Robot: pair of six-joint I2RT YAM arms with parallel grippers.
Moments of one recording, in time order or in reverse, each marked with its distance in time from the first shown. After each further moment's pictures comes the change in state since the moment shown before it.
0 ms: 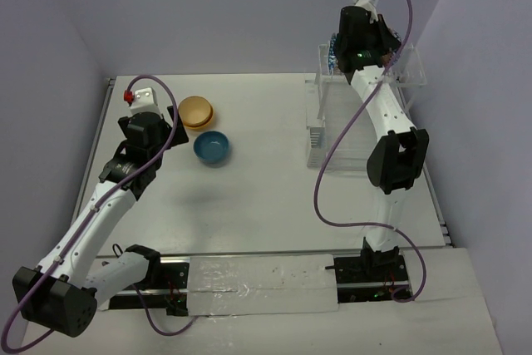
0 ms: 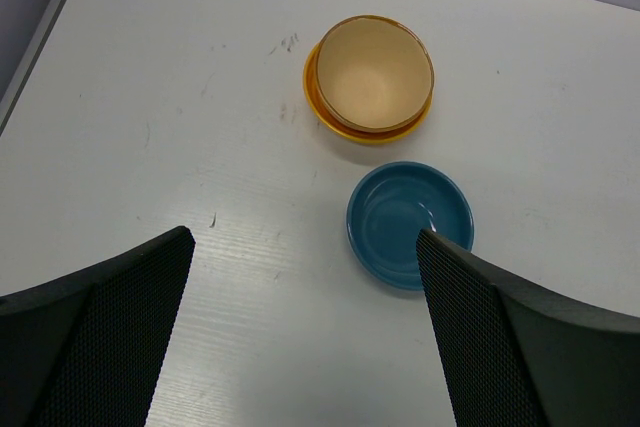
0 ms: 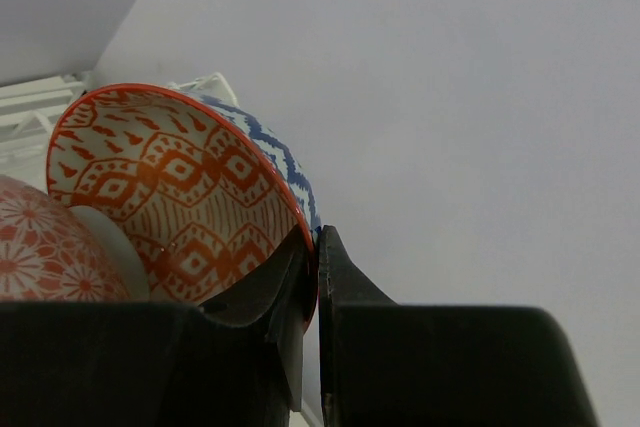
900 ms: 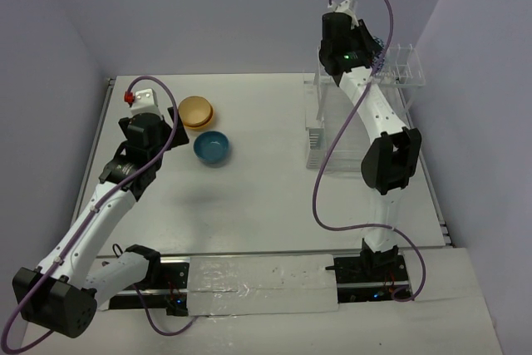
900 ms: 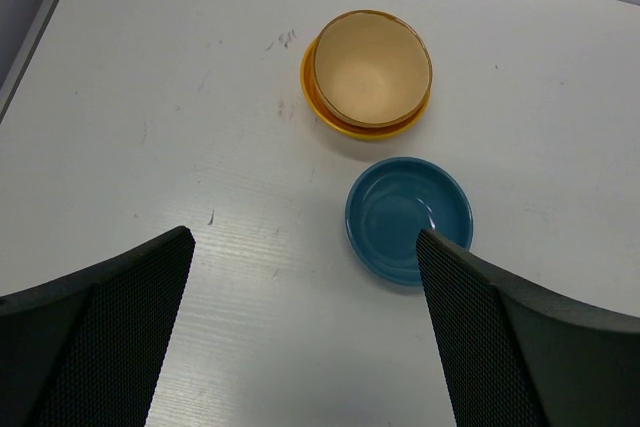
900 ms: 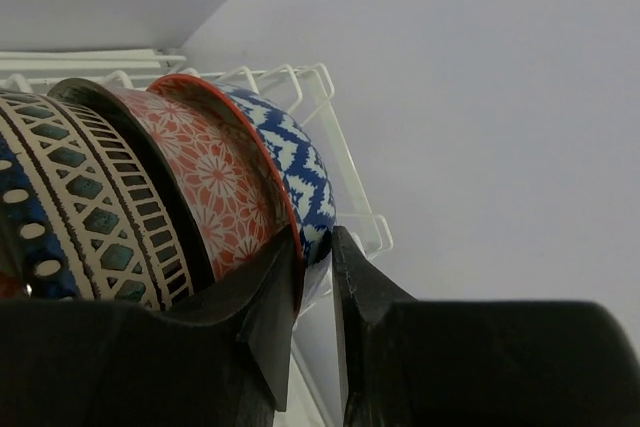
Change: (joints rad) left arm 0.000 -0.005 -0.008 0.000 0.010 0.000; right arm 0.079 0.013 0.014 -0.147 -0.077 0.074
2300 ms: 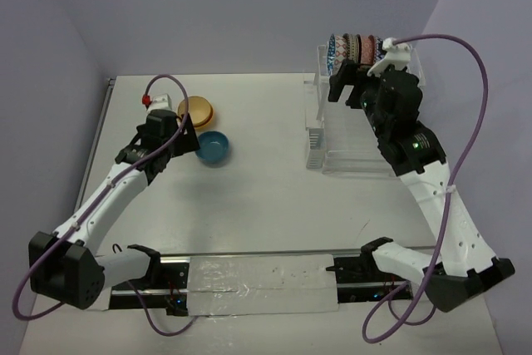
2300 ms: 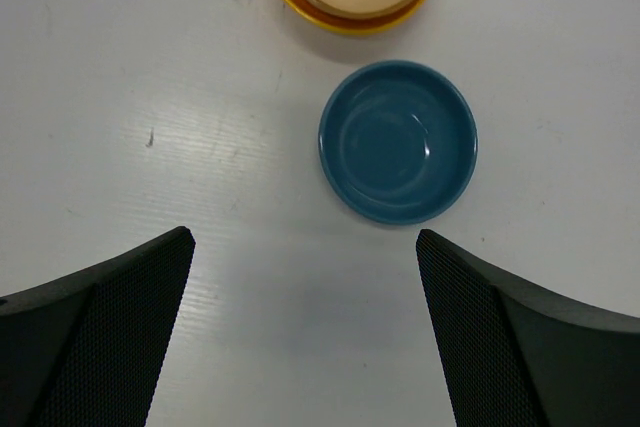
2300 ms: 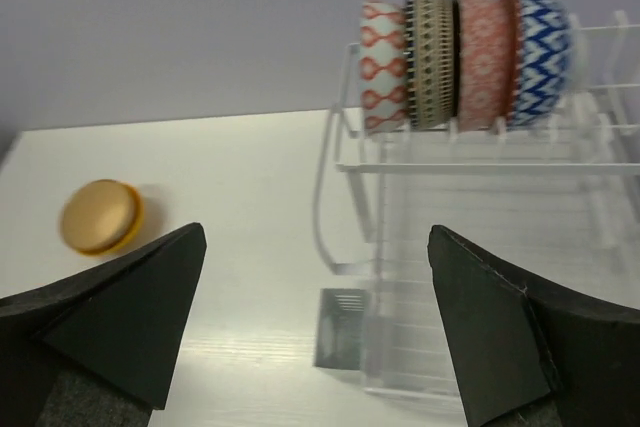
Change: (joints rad) left arm 0.001 0.151 0.024 -0.094 0.098 -0.107; right arm 0.098 -0.900 -0.630 -0.064 -0.772 0.725
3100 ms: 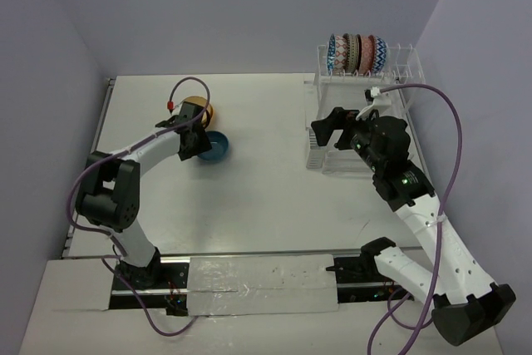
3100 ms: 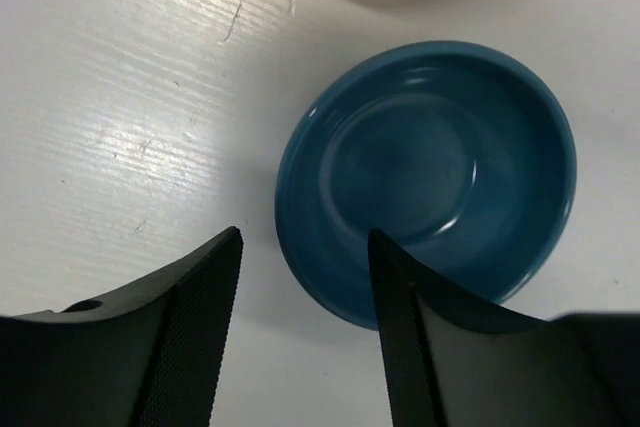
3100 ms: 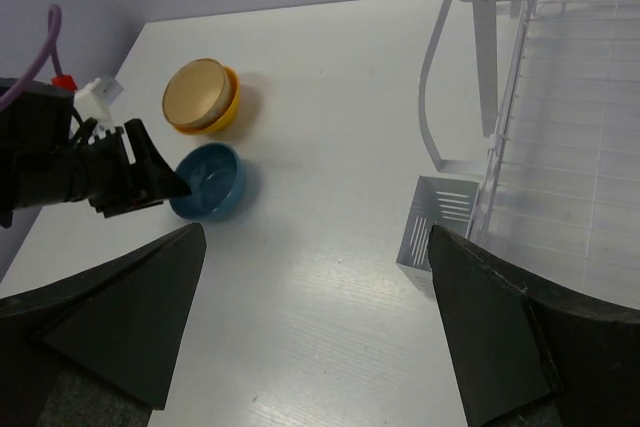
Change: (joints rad) left arm 0.001 0.550 0.185 -0.033 0.071 -0.234; right arm 0.000 -0.284 -0.524 0.196 -0.331 0.179
